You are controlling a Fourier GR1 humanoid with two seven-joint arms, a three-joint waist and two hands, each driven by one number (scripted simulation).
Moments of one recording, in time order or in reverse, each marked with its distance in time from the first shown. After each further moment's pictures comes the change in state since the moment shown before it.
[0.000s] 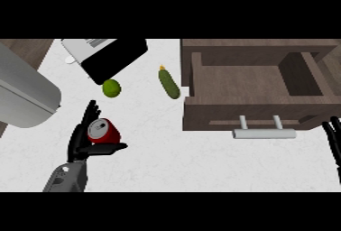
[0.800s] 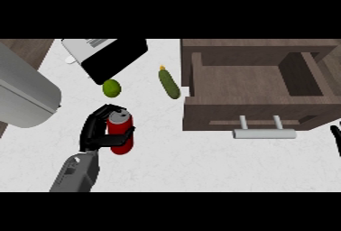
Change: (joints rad) left arm -0.051 -0.051 -0.044 -0.054 0.045 -0.036 0.023; right arm 0.024 0.010 -0.024 -0.051 -0.030 0.010 0.025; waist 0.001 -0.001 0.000
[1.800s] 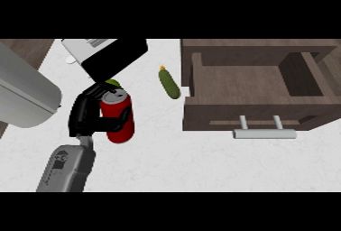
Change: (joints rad) left arm 0.006 -0.001 -0.066 -0.415 0.015 0.100 0.283; right arm 0.032 0.004 -0.039 -0.041 -0.040 0.027 0.011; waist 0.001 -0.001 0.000
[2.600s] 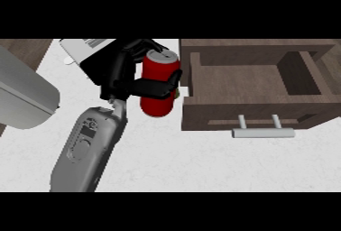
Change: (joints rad) left arm -0.350 -0.050 -0.179 -0.098 -0.086 0.200 0.357; right arm 0.002 0.000 -0.004 -0.014 0.003 -0.013 -0.004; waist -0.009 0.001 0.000
